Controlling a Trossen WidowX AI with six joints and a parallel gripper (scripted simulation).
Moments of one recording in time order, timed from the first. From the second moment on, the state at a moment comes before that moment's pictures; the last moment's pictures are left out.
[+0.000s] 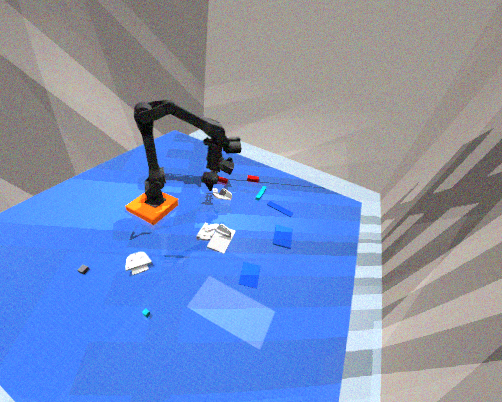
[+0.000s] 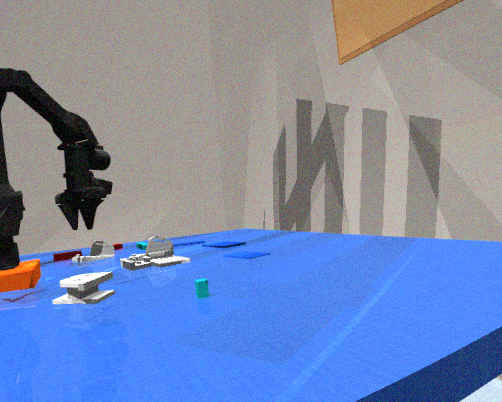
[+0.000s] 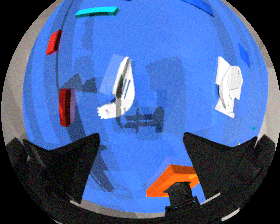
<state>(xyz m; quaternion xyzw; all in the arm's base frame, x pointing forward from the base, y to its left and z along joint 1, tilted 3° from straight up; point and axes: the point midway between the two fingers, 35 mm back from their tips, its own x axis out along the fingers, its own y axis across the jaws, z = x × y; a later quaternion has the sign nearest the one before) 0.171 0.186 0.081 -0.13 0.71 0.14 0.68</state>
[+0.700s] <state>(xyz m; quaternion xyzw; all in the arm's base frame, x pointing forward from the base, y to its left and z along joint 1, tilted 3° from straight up) 0.171 0.186 0.081 -0.13 0.71 0.14 0.68</state>
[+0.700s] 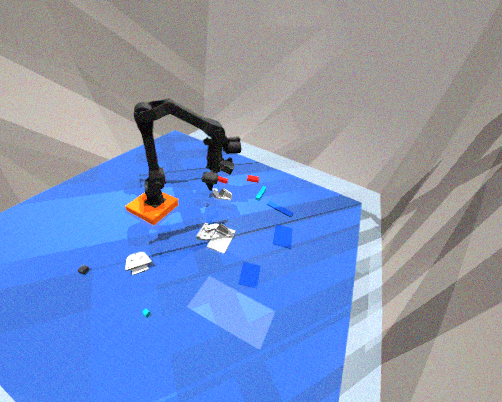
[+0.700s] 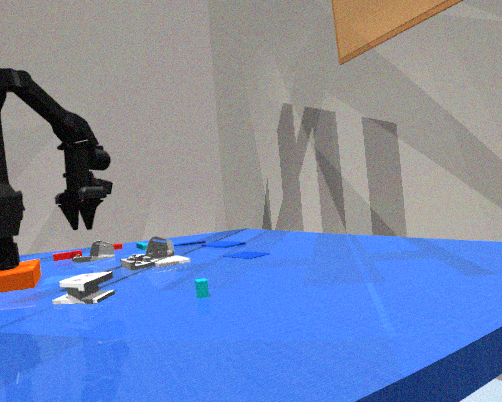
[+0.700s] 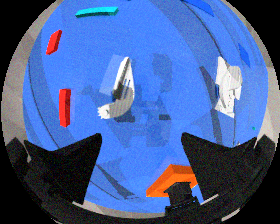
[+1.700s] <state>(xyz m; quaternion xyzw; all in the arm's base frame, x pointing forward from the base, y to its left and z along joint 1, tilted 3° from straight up) 0.171 0.186 0.081 -0.13 0.71 0.14 0.68</state>
